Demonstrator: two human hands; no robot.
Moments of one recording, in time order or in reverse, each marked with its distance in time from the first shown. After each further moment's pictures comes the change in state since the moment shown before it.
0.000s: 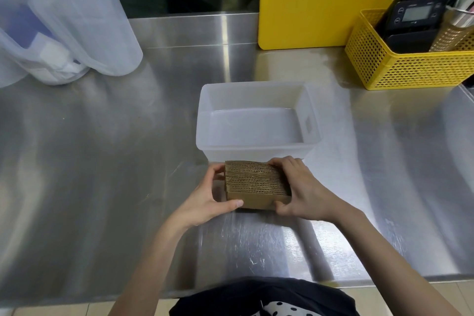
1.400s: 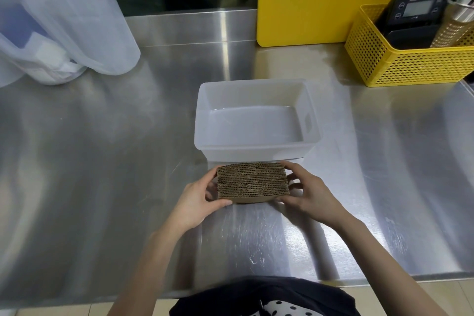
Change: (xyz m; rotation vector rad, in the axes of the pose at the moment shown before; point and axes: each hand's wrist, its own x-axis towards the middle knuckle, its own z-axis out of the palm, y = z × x) left_hand 0.000 -0.006 -0.003 0.308 0.130 0.033; right_hand -0.012 0.025 0.016 0.403 0.098 0.224
